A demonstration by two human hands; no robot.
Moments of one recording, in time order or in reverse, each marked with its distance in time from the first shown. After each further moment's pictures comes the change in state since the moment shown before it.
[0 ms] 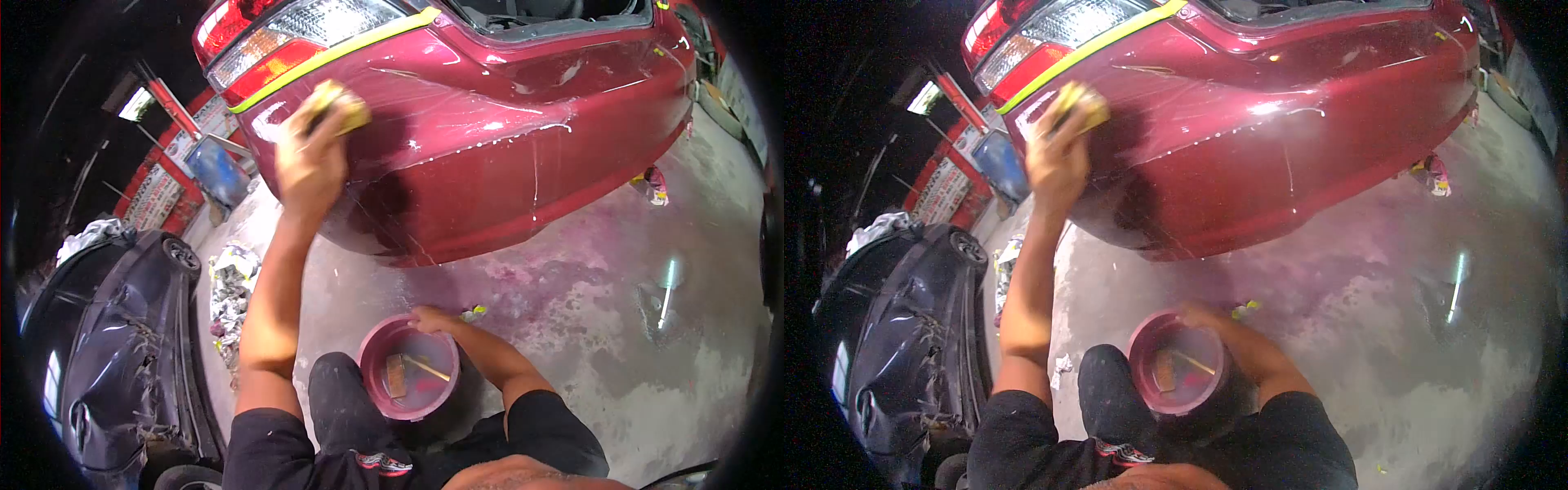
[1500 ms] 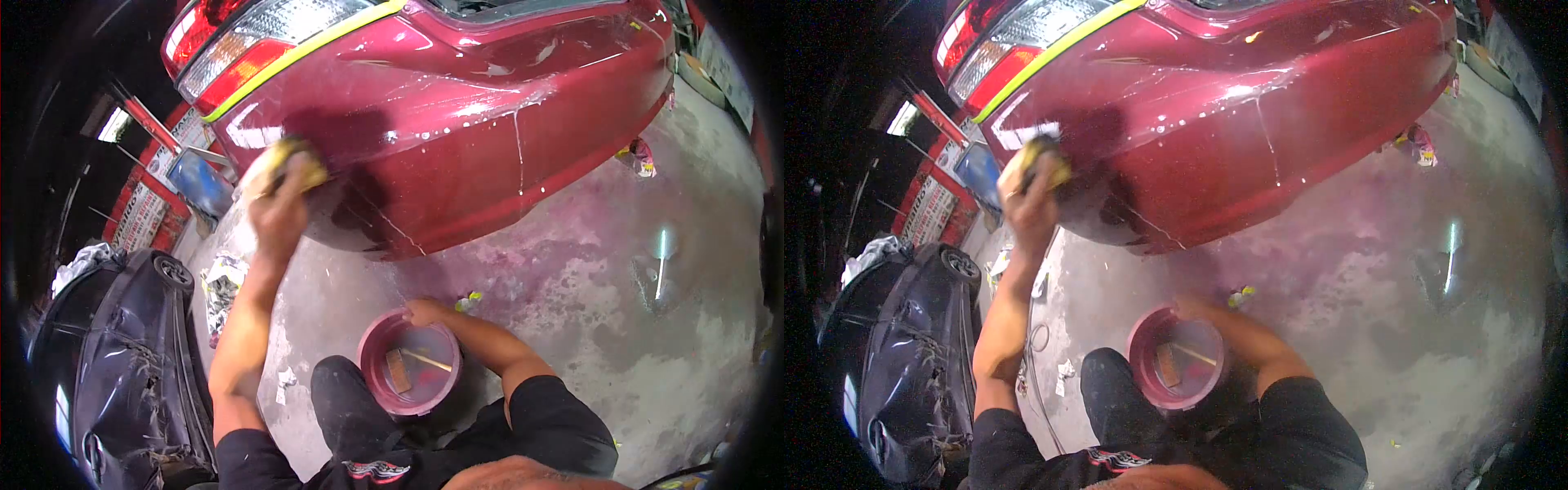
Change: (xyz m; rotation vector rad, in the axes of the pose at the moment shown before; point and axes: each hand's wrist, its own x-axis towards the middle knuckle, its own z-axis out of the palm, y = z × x) left_hand -0.044 0.000 -0.017 -0.534 -0.024 -0.172; right_hand 0.011 0.007 0.012 -0.047 0.012 0.077
